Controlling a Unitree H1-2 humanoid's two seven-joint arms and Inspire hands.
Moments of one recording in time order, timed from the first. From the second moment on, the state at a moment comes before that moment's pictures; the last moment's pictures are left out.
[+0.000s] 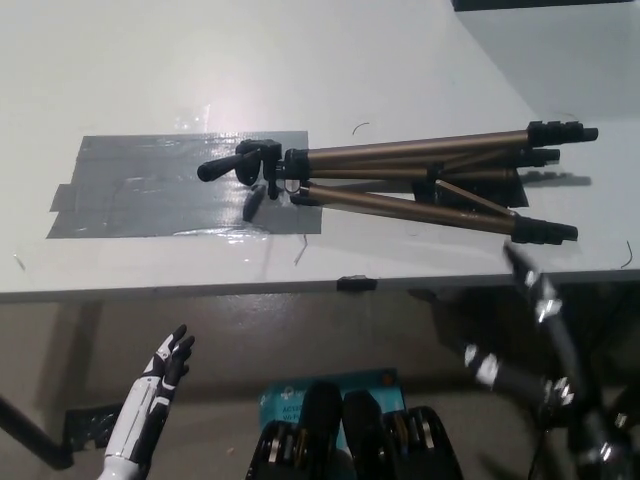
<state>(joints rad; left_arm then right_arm) 0.05 0.17 -0.06 0.00 0.12 -0.10 -0.05 -0.09 -0.13 0.08 -0.18 -0.24 -0.15 0.02</state>
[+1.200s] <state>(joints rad) 0.04 0.17 -0.06 0.00 0.13 -0.10 -0.05 -0.77 -0.20 0.33 0.37 -0.84 0.19 -0.04</state>
